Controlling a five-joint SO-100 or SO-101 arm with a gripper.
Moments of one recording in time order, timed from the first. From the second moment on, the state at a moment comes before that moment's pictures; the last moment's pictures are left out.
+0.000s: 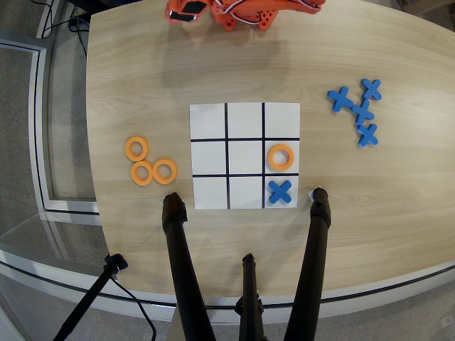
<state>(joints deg) 92.4 193.3 180.4 74.5 -82.3</state>
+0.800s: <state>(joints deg) 95.9 193.1 180.4 74.5 -84.4</state>
